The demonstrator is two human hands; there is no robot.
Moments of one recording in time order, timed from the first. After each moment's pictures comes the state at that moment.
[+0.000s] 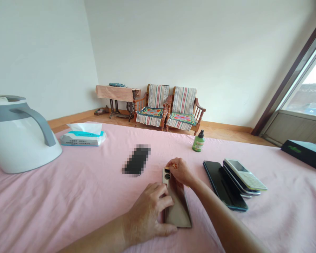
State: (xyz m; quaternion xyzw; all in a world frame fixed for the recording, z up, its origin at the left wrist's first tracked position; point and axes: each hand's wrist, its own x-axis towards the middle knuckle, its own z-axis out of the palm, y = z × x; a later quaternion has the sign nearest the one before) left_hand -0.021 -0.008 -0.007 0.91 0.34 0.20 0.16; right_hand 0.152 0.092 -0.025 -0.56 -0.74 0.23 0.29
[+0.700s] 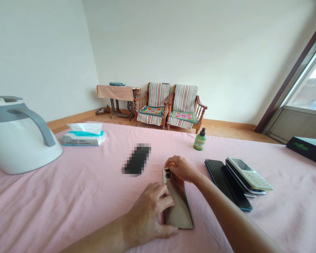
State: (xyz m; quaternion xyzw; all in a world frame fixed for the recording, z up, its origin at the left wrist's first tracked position) left_hand -0.020 -0.007 -0.008 0.91 0.33 0.21 0.16; right_hand 0.159 0.098 -0.012 -0.47 -0.80 0.23 0.27
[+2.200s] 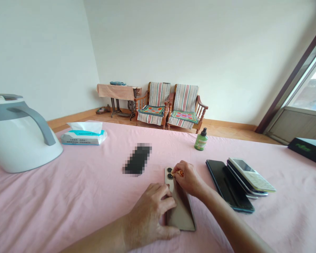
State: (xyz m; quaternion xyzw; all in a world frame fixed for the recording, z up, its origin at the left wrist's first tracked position) left_hand -0.017 -0.009 -0.004 0.91 0.33 0.21 0.15; right_hand 0.166 0.064 -0.023 -0.53 -0.76 0.16 0.33
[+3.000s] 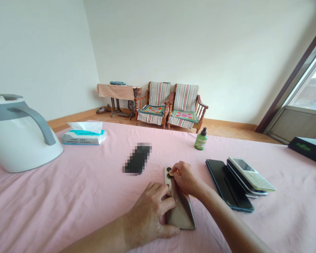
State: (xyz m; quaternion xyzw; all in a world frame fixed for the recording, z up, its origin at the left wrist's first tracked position) left_hand -0.017 -0.010 -0.003 0.91 0.34 0.19 0.12; right_hand 0.157 0.065 -0.022 -0.57 -0.75 0.16 0.31
